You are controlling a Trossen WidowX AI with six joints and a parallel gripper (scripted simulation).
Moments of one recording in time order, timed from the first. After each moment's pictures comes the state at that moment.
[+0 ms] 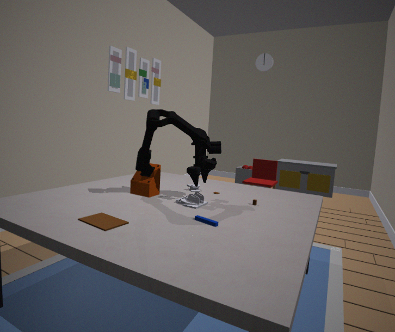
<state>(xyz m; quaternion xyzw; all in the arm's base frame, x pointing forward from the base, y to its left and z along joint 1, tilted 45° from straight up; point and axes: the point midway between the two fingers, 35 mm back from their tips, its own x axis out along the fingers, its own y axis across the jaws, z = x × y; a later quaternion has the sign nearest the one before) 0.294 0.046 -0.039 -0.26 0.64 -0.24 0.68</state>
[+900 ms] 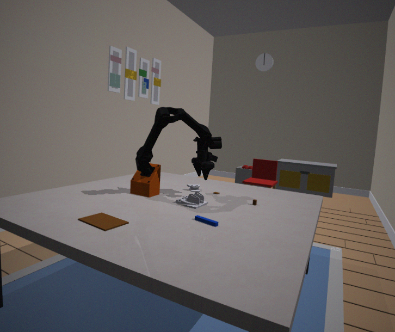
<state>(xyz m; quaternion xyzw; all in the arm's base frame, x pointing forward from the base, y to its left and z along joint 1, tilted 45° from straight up) 0.260 0.119 -0.088 -0.51 0.69 0.05 0.52</state>
